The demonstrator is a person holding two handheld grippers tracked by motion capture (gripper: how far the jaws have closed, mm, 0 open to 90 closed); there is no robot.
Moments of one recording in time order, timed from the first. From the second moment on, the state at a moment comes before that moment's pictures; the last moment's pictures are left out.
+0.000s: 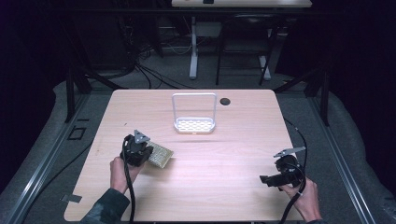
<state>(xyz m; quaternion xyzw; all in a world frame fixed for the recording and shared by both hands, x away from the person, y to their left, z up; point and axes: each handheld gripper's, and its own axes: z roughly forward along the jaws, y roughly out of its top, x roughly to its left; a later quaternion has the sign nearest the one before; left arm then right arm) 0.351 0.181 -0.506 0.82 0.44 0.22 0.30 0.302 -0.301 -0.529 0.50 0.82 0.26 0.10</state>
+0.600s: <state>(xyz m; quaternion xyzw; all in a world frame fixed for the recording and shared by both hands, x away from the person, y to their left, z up) 0.346 0.172 -0.494 0.81 0.43 0.23 0.31 0.303 -0.301 -0.528 0.50 0.82 0.26 0.10</state>
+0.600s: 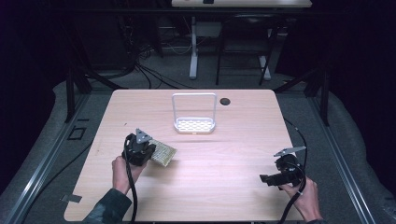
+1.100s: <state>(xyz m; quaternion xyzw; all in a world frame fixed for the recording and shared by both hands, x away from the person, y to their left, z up) 0.349 0.159 -0.485 0.82 0.42 0.23 0.33 0.304 -0.301 -0.528 0.50 0.82 0.26 0.11</state>
